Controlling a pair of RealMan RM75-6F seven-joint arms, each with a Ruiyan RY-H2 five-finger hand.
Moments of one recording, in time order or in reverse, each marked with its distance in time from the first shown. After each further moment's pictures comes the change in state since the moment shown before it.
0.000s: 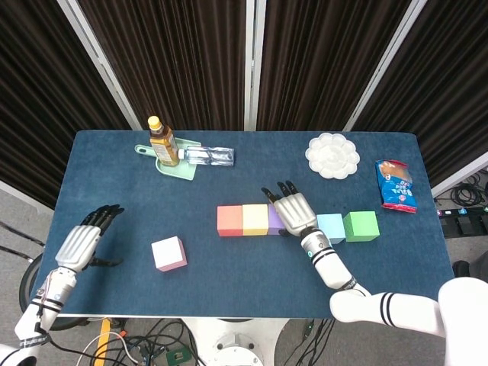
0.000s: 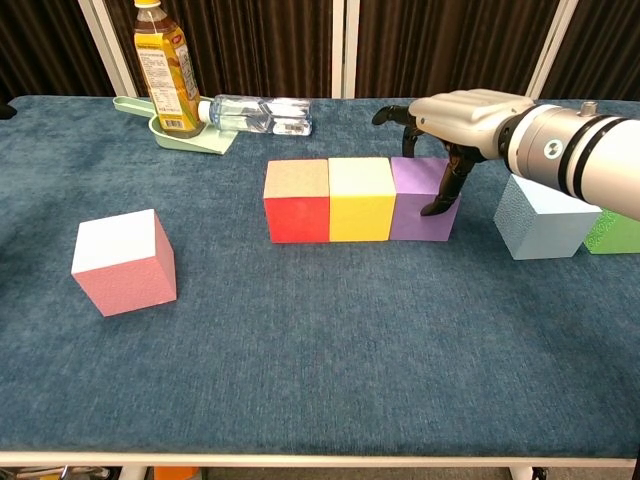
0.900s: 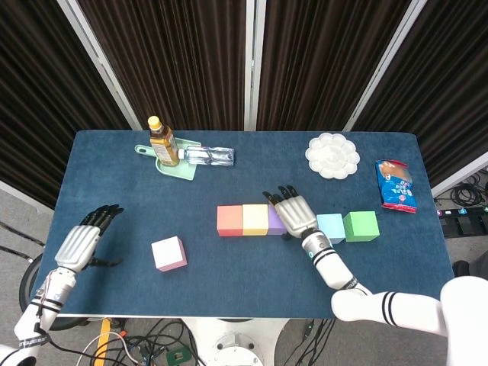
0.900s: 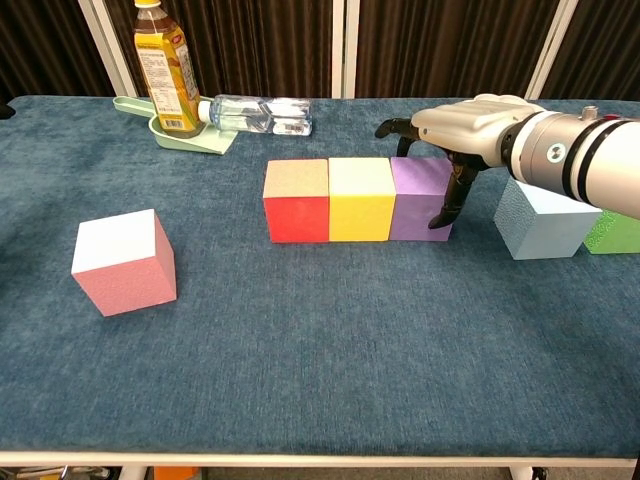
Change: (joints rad) left arm 0.001 -0.001 0.003 0.001 -0.002 -0.001 0.002; right arm 0.009 0.022 -0.008 -0.019 0.048 -0.041 -0.008
